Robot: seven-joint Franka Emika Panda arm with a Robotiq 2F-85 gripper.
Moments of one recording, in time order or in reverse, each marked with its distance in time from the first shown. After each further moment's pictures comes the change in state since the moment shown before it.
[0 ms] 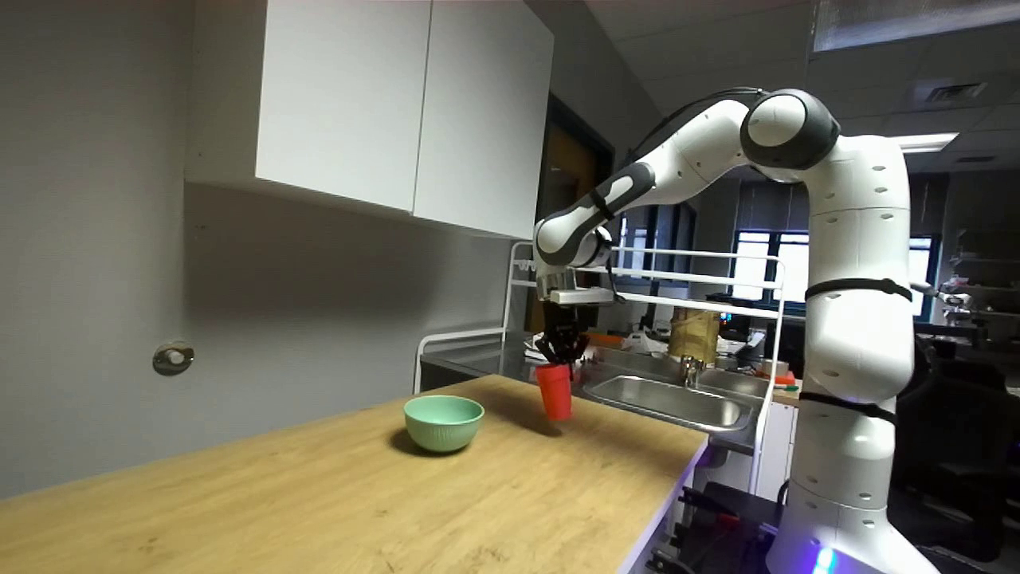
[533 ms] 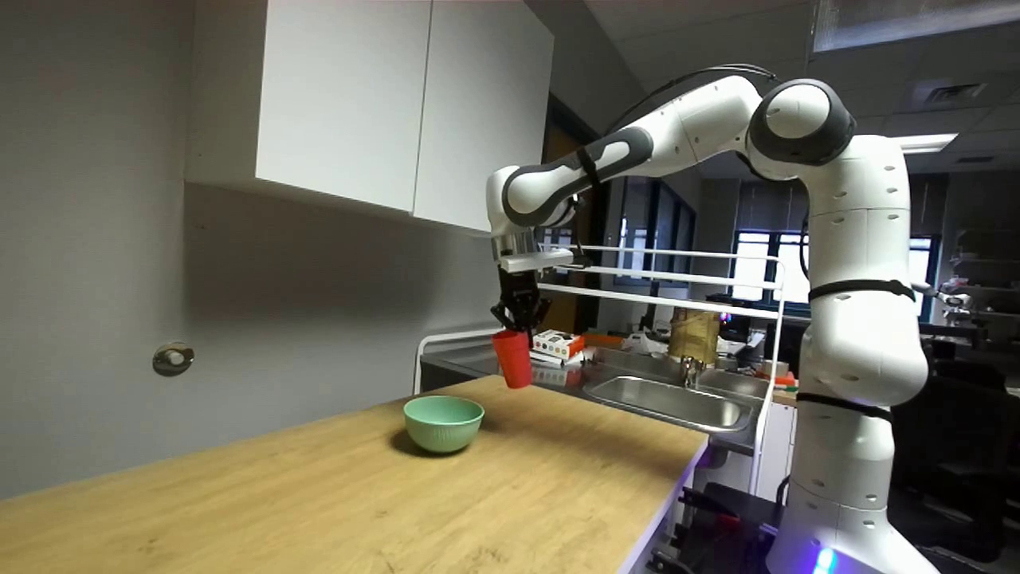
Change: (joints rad) arm 0.146 0.002 0.112 0.199 -0.137 -0.123 0.354
